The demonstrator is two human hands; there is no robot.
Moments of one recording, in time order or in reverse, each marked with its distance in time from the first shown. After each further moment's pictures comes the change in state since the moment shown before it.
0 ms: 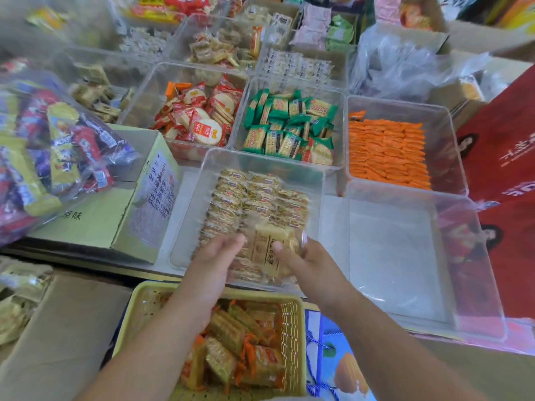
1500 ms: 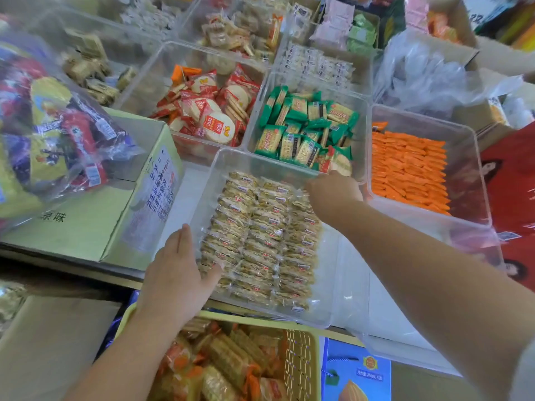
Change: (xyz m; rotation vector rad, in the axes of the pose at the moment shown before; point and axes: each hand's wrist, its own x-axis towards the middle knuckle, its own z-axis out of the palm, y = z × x) left_hand 0.068 -0.028 -0.067 1.100 0.249 0.127; right_hand 0.188 -0.032 -0.051 -1.724 0.065 -0.041
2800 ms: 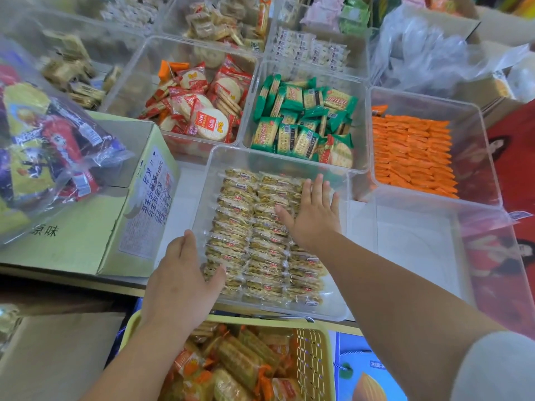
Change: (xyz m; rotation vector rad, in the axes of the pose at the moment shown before) left_hand 0.002 -0.003 0.009 0.029 0.081 0.033; right_hand -0.007 -0.057 0.088 0.426 -0.027 0.249
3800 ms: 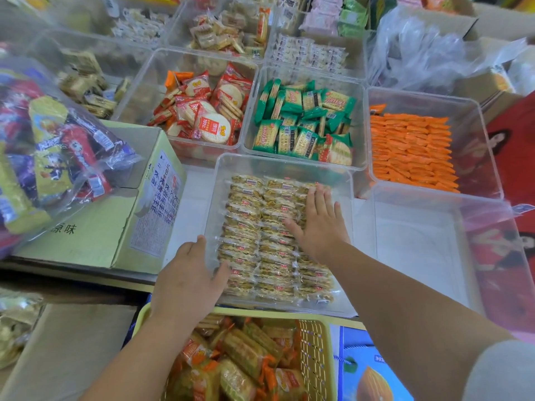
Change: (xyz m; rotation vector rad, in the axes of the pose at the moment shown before) left_hand -0.007 0.003 -0.003 0.009 -0.036 0.009; right_hand -0.026 0.019 0.009 0.002 -0.018 -0.087
